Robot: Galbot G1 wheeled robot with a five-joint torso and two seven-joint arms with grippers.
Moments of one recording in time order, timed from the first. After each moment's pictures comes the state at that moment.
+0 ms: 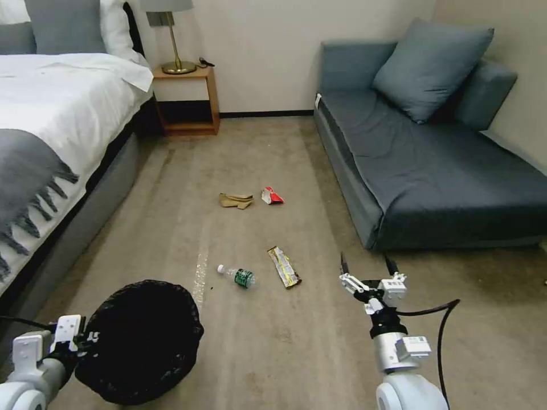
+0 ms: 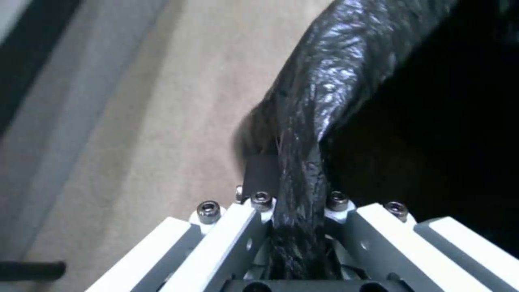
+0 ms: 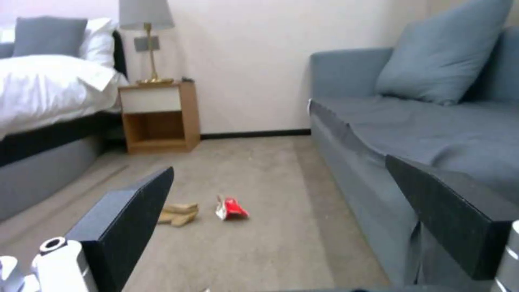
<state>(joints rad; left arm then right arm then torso) 1.80 -1.23 -1.15 -2.20 -0.46 0.74 0.11 -1.59 1.50 0.45 1.99 0.01 0.21 0.01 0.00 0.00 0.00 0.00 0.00</state>
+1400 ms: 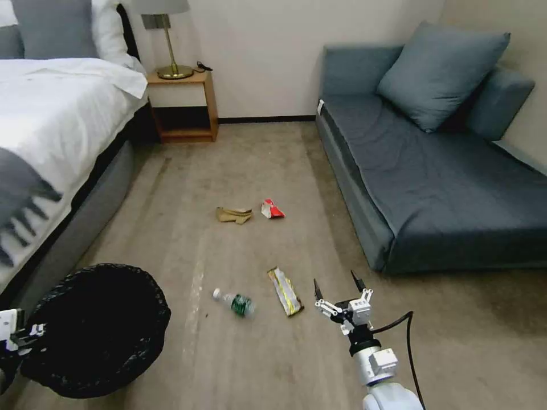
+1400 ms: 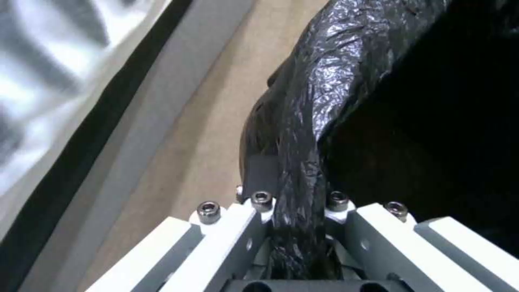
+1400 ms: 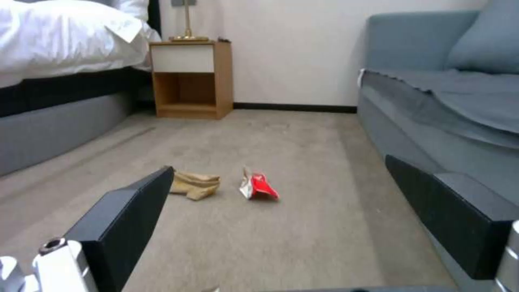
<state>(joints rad) 1.80 -1.25 -1.30 -2.21 -0.49 0.74 0.12 -1.58 1.48 0.40 1.80 -0.04 0.32 -0.07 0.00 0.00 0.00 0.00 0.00</state>
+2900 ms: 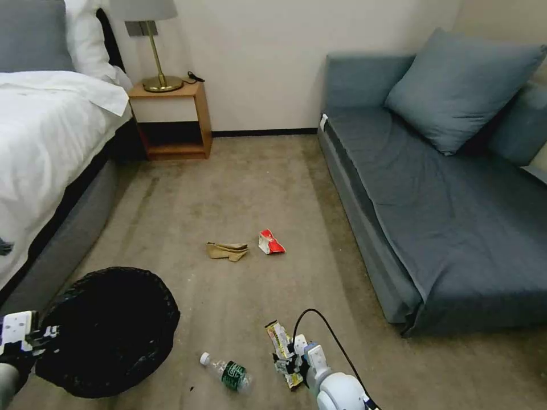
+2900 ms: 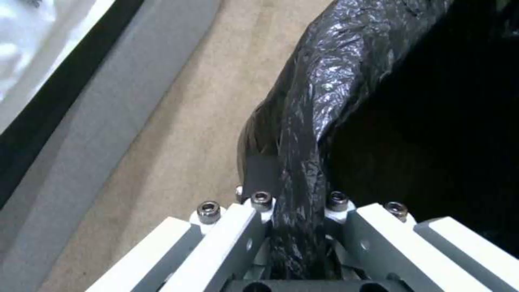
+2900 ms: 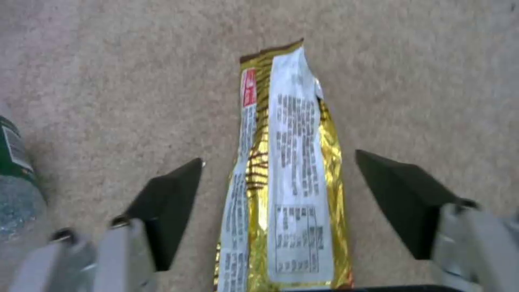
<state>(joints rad) 1.79 -1.26 -1.26 -2.19 -0.49 0.74 0.13 -1.31 1.36 0.00 1.44 0.11 -0.36 0.00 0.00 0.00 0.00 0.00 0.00</state>
